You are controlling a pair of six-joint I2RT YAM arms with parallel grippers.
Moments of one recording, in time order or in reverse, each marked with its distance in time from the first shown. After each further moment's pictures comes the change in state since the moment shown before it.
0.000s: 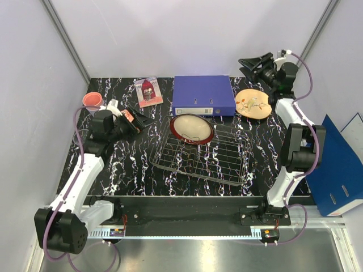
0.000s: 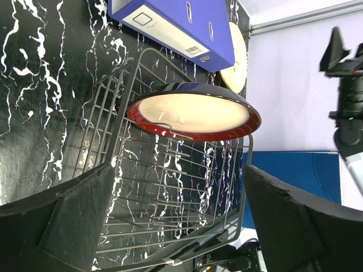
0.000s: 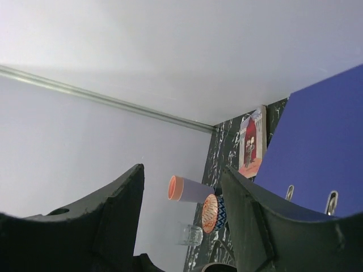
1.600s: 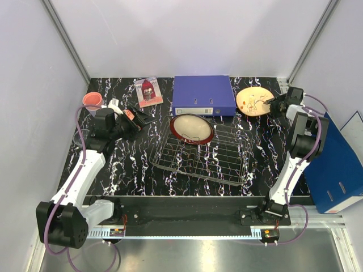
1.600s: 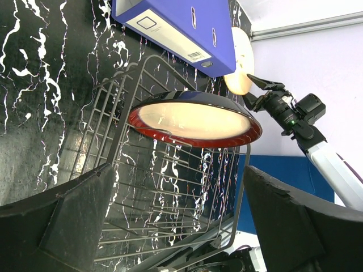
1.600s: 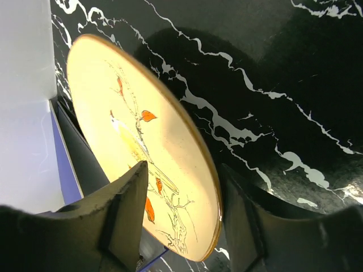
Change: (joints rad) left arm 0.000 0.046 0.013 0.021 -0.010 -0.037; right arm -0.202 0.259 0.041 -0.623 0.481 -0.262
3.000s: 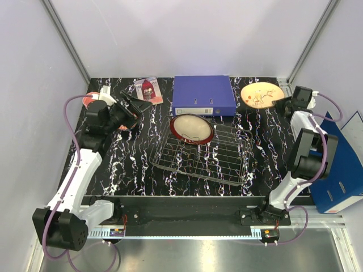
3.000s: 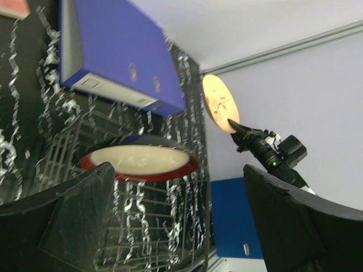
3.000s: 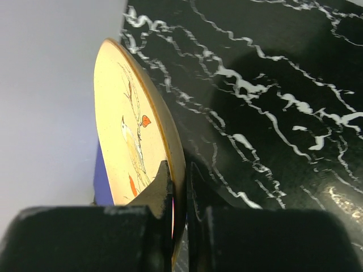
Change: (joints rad) left arm 0.000 -0.023 0.137 0.084 -0.037 -0.040; right arm 0.005 -0.386 -0.228 0.024 0.092 0.037
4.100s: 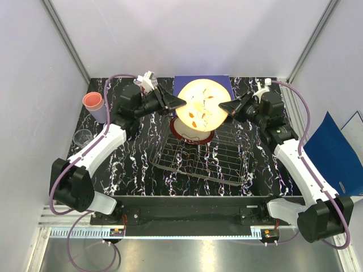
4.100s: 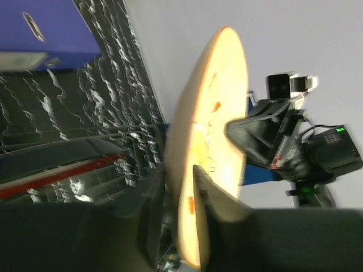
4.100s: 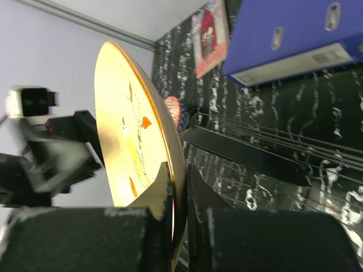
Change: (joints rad) left arm -0.260 0.380 0.166 0.320 0.201 -0.047; right arm 0.560 -0.593 -0.193 -0.060 -0.230 -0.087
